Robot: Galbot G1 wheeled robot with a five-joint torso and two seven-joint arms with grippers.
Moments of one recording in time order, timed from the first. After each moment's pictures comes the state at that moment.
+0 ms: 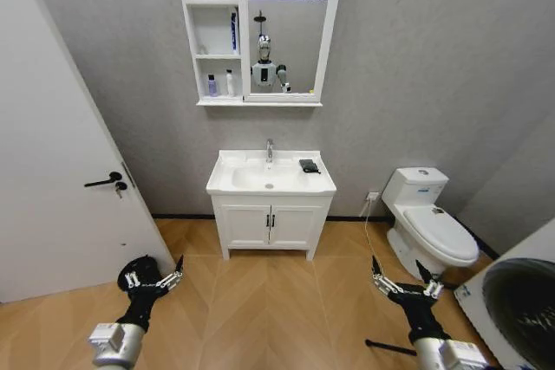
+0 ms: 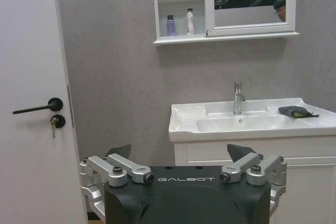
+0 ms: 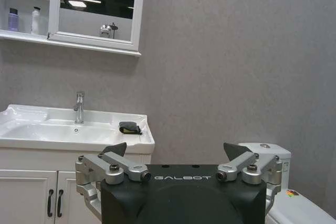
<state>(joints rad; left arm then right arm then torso) 1.69 -1.32 -0.76 -2.22 -0.28 0.04 0.03 -1.88 1.36 0.75 2.38 0.20 0.01 0.21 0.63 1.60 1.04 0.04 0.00</state>
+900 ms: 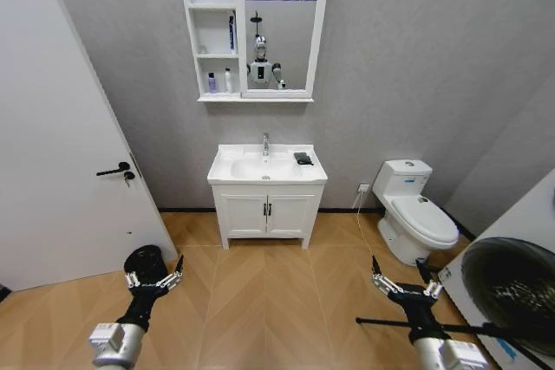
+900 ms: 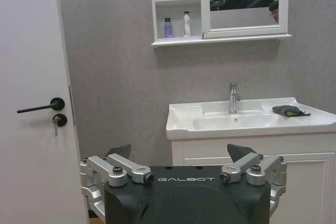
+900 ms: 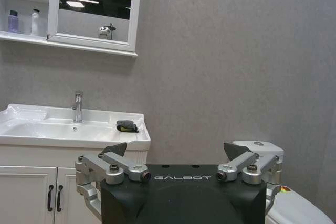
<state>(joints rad) 1.69 -1.32 -0.76 -2.22 -0.28 0.04 0.03 -1.88 1.36 0.75 2.38 0.20 0.01 0.21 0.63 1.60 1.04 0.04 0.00</state>
